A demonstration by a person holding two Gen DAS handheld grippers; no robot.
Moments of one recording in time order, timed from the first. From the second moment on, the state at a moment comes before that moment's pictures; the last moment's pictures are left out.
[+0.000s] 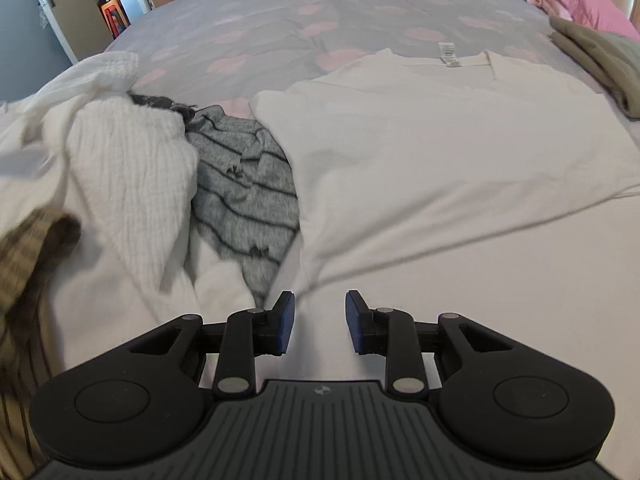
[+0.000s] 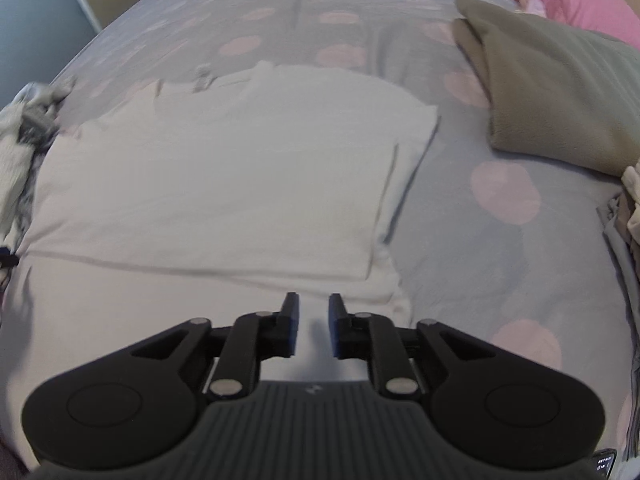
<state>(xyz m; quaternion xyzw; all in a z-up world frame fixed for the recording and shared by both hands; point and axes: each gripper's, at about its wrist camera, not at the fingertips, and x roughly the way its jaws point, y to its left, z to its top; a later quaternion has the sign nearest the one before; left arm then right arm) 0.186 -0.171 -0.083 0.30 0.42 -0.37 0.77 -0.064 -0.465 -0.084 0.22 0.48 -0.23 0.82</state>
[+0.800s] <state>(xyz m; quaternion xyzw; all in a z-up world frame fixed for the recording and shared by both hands) 0.128 -0.070 -0.108 0.37 0.51 -0.31 0.72 -0.157 -0.403 -0.117 0.19 0.58 -0.21 0.76</state>
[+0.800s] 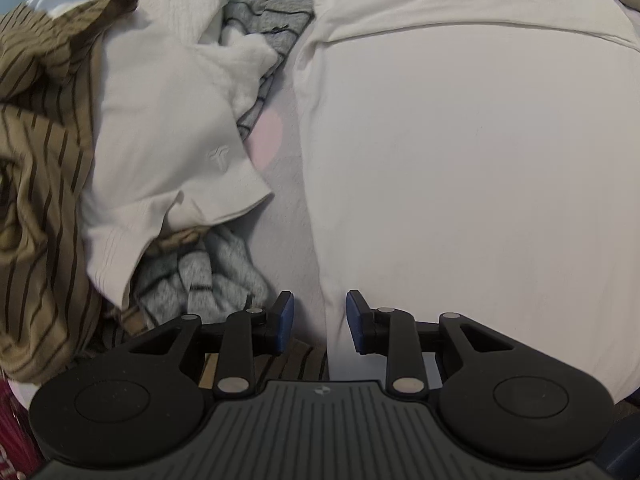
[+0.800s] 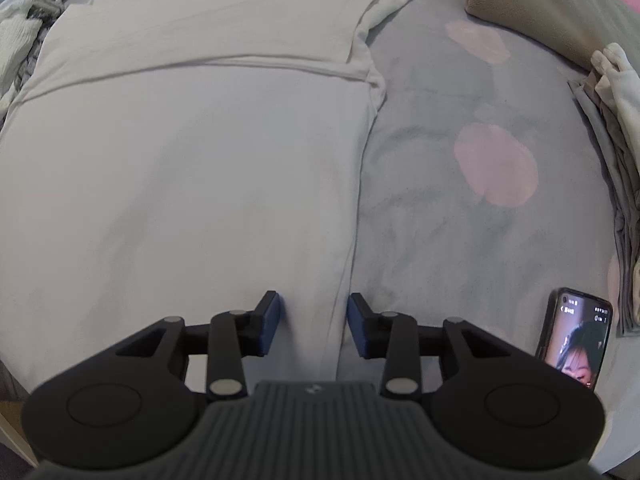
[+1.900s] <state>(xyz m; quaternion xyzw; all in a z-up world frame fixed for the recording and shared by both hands) 0.176 -0.095 -0.011 0.19 0.42 -0.34 0.82 -0.155 -0.395 -0.022 0.15 0.46 -0.24 0.84</state>
